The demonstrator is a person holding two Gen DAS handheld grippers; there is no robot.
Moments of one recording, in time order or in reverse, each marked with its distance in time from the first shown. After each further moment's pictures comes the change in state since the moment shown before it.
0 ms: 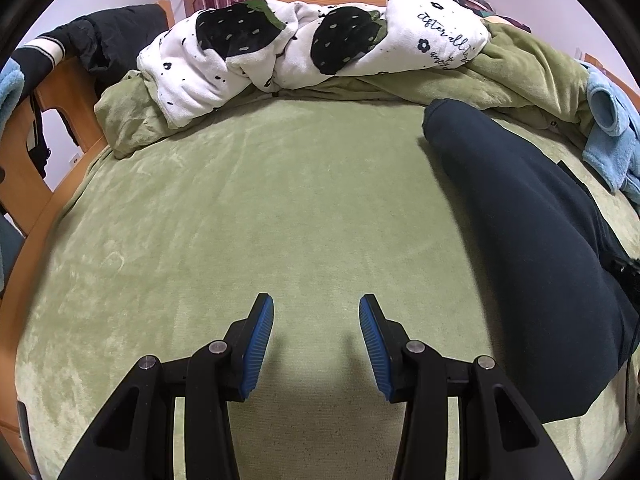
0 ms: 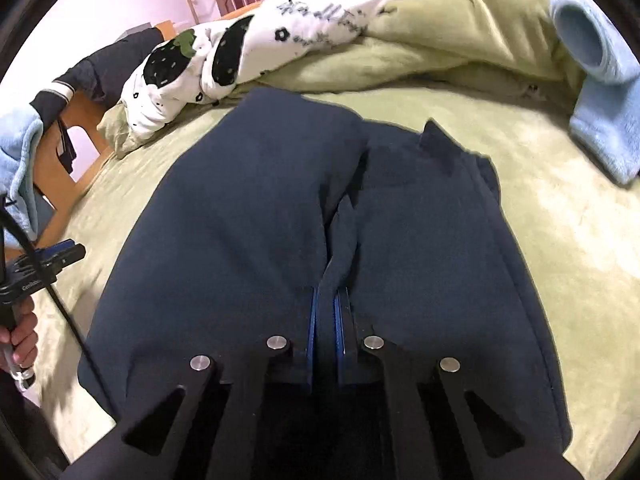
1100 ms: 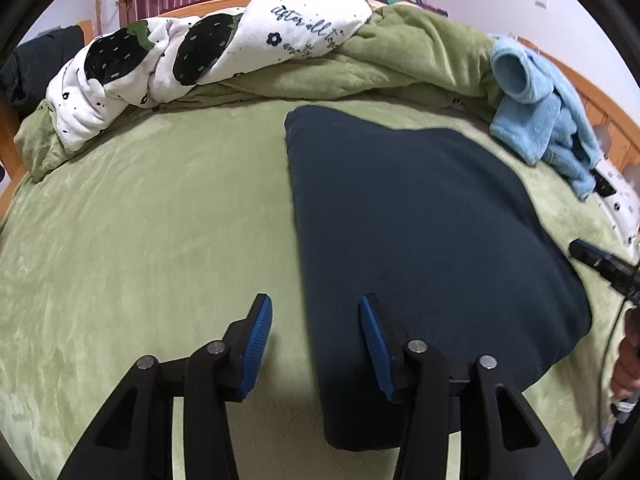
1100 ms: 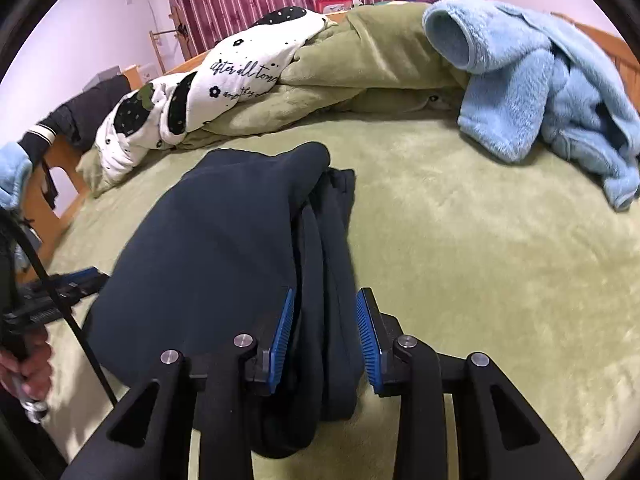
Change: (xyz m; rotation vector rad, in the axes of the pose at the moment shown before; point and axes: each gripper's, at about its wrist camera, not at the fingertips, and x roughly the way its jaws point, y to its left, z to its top) left arm -0.024 -0.152 -0.014 0.082 0.002 -0.214; right arm -0.088 -0.097 -0.044 0.113 -0.103 -0.068
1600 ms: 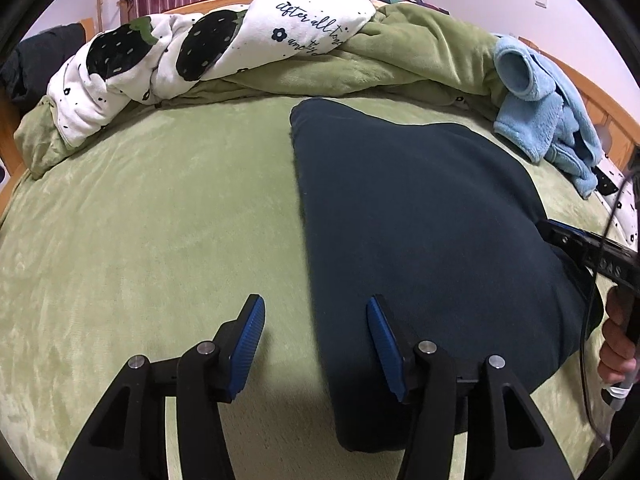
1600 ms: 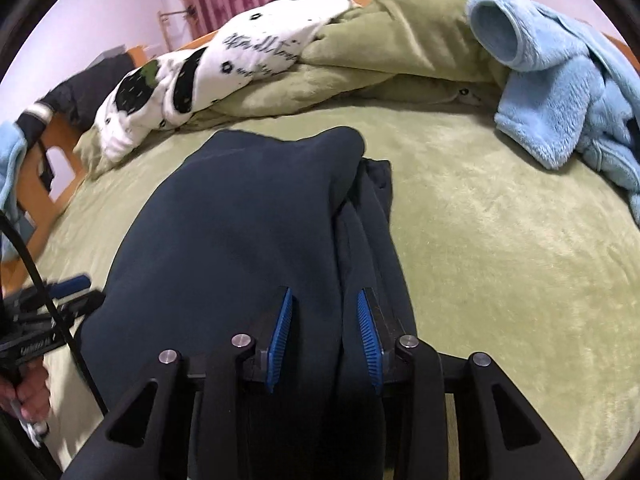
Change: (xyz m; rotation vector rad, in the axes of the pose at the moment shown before) left arm 0.006 0.011 -0.003 -0.009 -0.011 -0.017; right arm 0.047 0.031 0.015 -0.033 0.041 -0.012
